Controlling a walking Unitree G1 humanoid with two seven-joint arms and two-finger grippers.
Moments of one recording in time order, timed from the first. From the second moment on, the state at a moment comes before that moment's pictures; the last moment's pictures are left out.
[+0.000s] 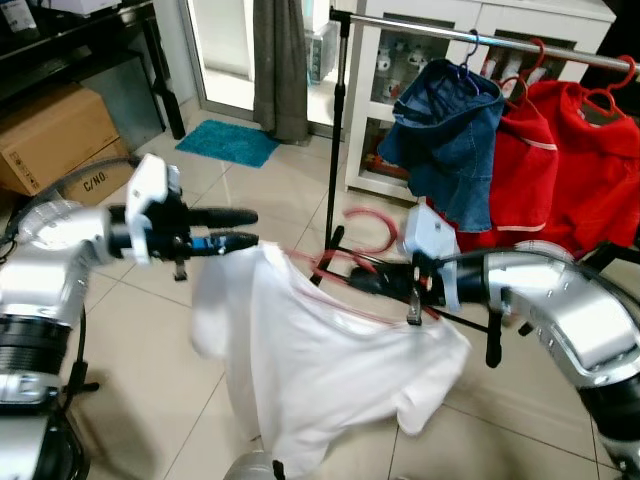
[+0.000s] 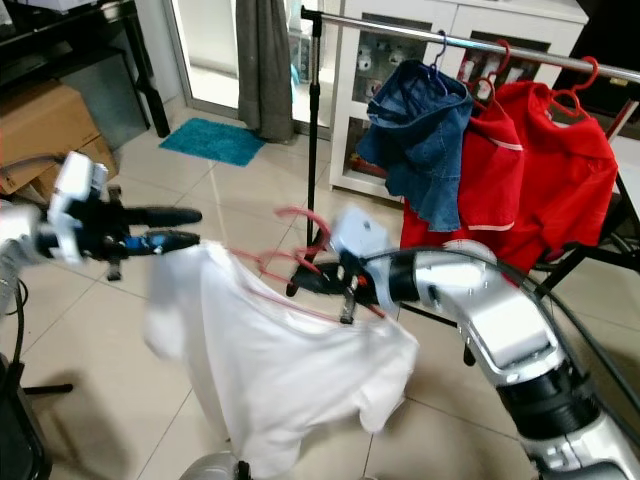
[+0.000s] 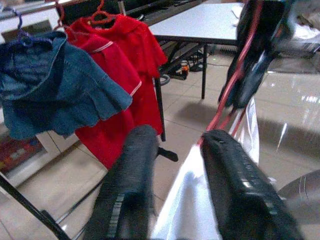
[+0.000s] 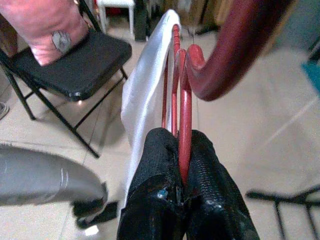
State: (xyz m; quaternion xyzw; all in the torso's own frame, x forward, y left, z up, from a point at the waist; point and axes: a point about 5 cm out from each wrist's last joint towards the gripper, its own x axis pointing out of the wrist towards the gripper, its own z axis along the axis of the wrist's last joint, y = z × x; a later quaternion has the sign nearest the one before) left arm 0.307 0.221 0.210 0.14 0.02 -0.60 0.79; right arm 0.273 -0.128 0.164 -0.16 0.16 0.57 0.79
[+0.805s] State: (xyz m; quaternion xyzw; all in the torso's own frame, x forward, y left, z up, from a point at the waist) left arm 0.289 0.179 0.142 0.03 0.04 -0.32 0.95; right arm 0.286 -0.147 0.115 0.04 0.13 0.17 0.98
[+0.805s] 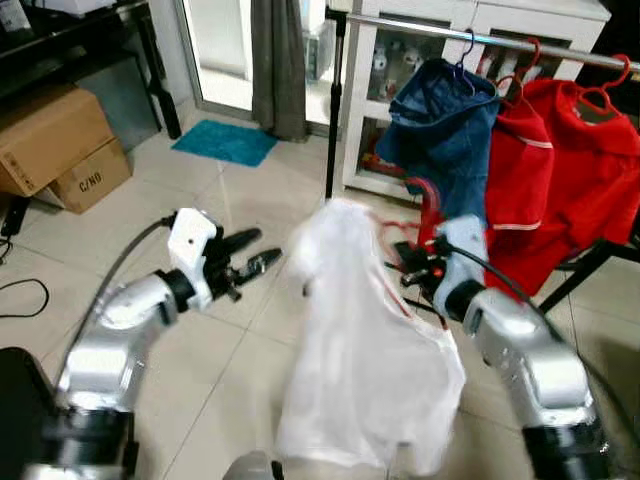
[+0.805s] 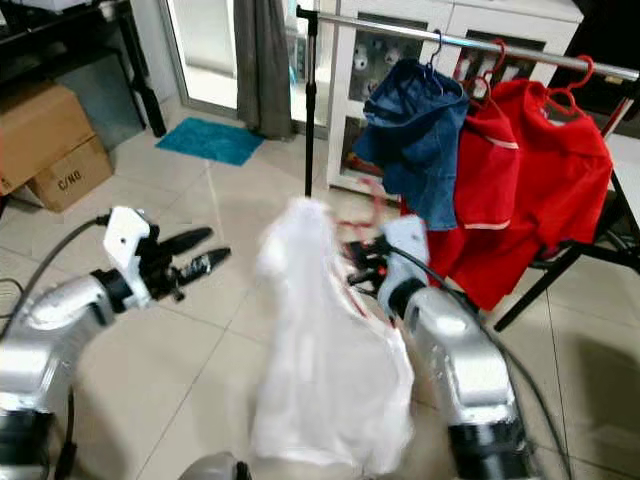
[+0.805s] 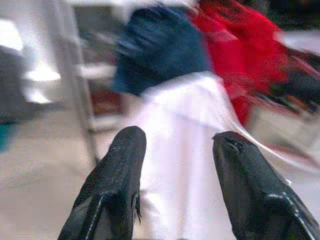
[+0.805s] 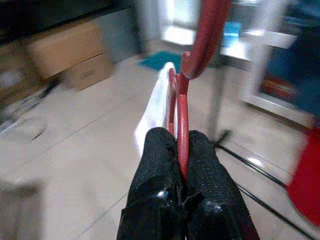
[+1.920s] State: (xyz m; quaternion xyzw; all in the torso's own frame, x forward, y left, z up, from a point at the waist) left arm 0.273 0.148 0.142 0.04 0.04 -0.18 0.98; right arm 0.265 -0.147 0.111 0.05 0.15 0.02 0.99
